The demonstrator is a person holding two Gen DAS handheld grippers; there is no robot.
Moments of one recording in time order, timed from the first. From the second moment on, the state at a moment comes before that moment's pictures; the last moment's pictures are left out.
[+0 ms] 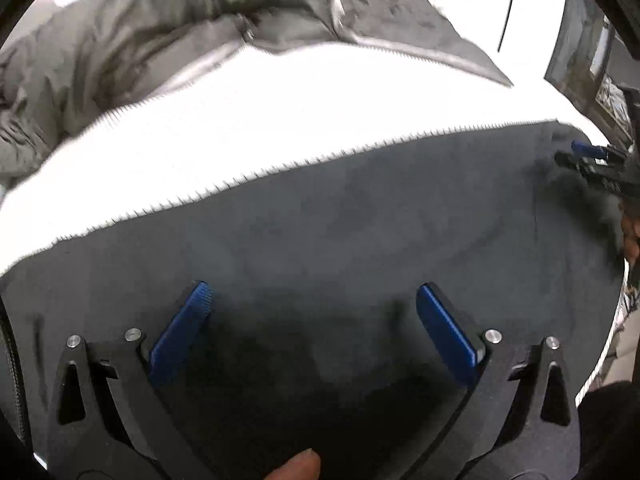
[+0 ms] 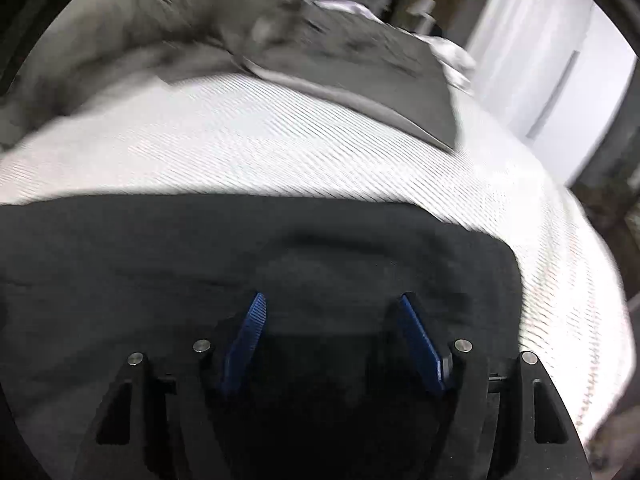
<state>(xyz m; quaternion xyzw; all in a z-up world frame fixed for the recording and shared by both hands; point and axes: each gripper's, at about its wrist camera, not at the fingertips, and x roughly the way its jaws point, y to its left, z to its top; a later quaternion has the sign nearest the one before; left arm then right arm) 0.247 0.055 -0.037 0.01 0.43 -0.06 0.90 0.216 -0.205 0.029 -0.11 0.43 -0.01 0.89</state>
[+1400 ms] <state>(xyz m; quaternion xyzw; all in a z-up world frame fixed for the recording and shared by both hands) 0.203 0.075 -0.061 0.08 0.46 -0.07 0.88 0.189 -0.137 -0.006 -0.15 0.49 0.10 0.86</state>
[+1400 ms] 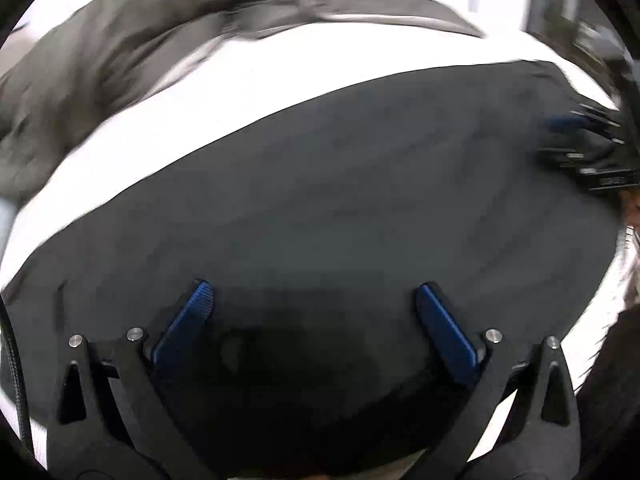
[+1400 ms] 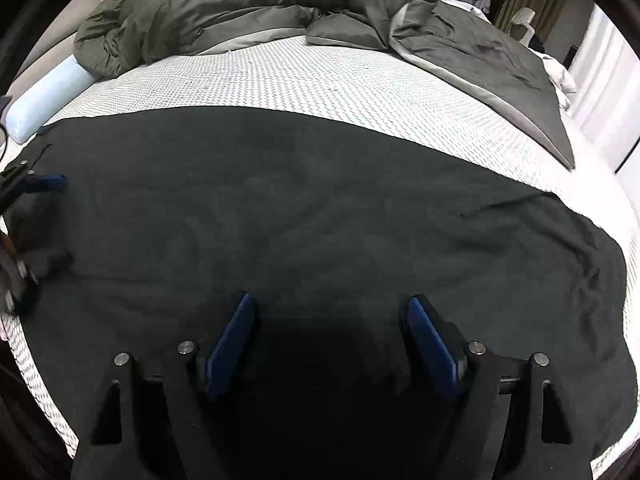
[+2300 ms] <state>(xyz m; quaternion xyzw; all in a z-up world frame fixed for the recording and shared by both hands) 0.224 0.153 -0.055 -0.02 0.47 0.07 0.88 0.166 -0.152 0.003 -0.16 0.46 0.04 0.87</state>
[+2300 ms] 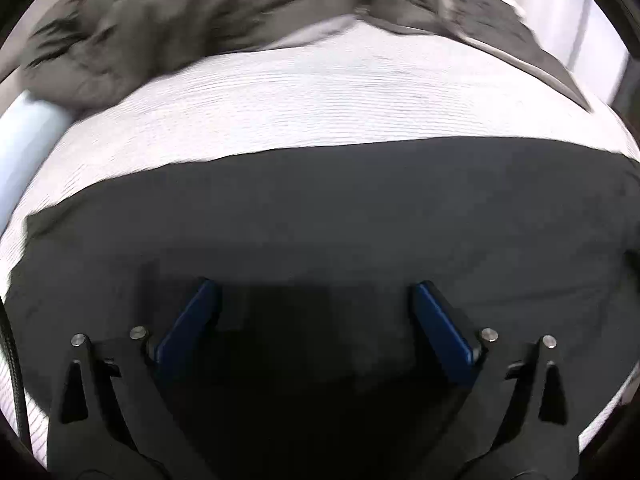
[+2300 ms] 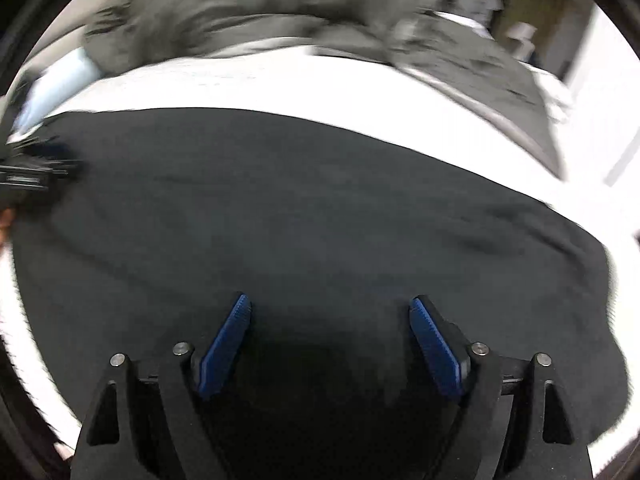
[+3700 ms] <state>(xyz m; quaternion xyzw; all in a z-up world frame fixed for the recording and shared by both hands) 0.259 0.067 -0.016 0.02 0.46 -0.06 0.89 0.141 -0.145 0.037 -0.09 0.43 0.08 0.90</state>
